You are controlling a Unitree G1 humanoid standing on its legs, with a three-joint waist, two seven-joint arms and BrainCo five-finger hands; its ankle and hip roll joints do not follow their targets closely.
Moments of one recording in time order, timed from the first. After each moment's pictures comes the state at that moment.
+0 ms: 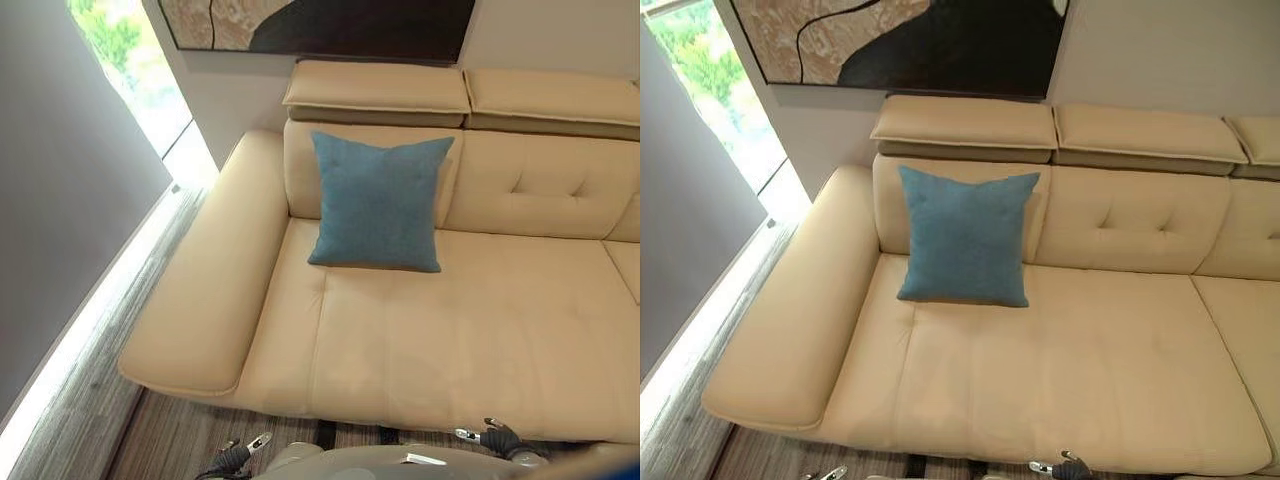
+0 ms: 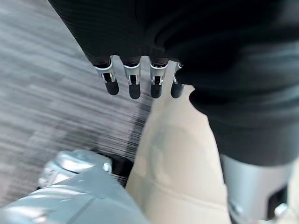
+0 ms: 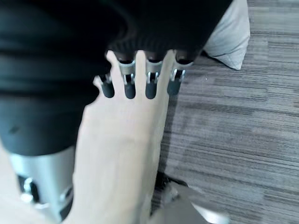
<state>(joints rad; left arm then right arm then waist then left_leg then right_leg) 0.10 0.19 0.12 1.23 -0.16 -0.08 0.01 0.02 -0.24 0.00 1.23 -0.01 -0.04 -0.05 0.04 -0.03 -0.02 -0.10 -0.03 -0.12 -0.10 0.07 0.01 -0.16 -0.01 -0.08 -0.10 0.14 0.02</state>
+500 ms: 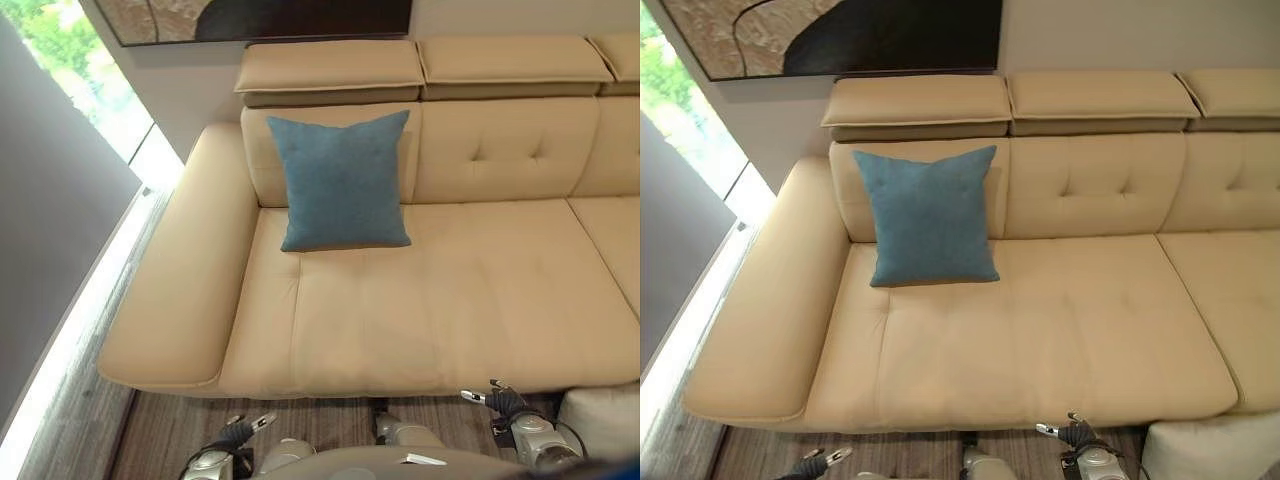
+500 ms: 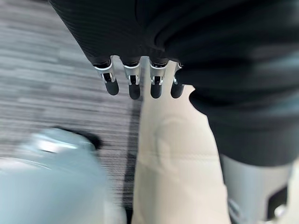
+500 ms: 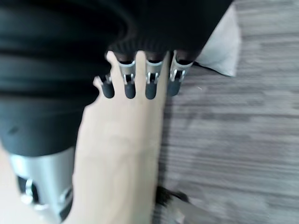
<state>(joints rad) 0.01 0.20 0.06 1.19 -0.14 -0.07 -0.01 -0.11 -0.27 0.04 1.26 0.02 -0.01 -0.04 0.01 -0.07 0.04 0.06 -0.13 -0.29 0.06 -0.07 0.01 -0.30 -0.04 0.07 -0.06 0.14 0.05</state>
